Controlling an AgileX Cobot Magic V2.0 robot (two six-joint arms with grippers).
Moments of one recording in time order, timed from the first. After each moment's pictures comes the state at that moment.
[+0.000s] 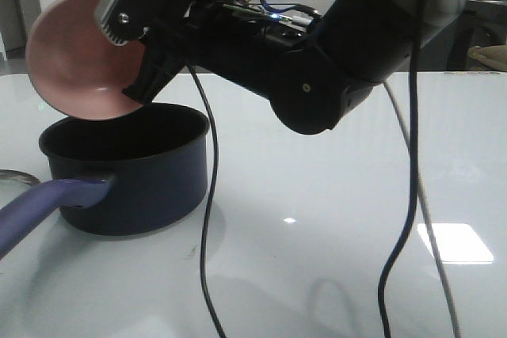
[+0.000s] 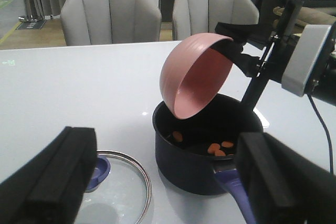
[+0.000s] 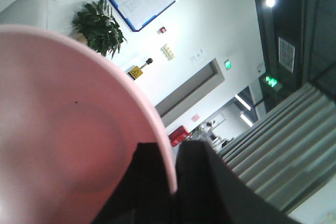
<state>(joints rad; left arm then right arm) -0.29 0.14 -0.32 0.02 0.40 -0.07 0.70 2.11 -1.22 -0.16 -1.12 -0.73</state>
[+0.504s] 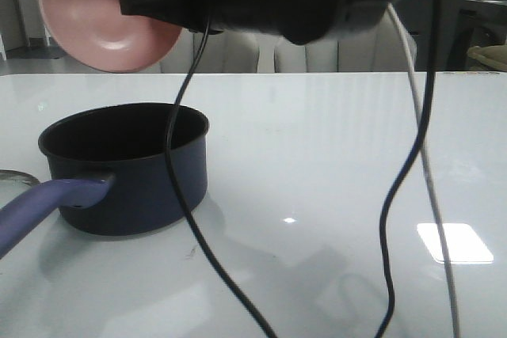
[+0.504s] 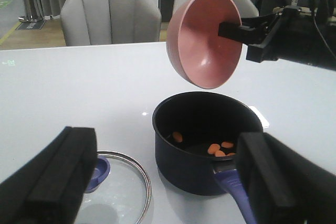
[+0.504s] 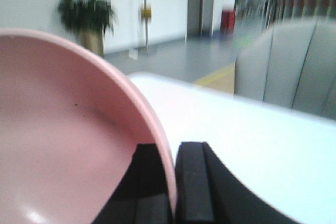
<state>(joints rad) -0.29 0.14 -0.32 0.02 0.40 -0.07 0.70 1.96 -1.30 0.07 -0.54 0.01</state>
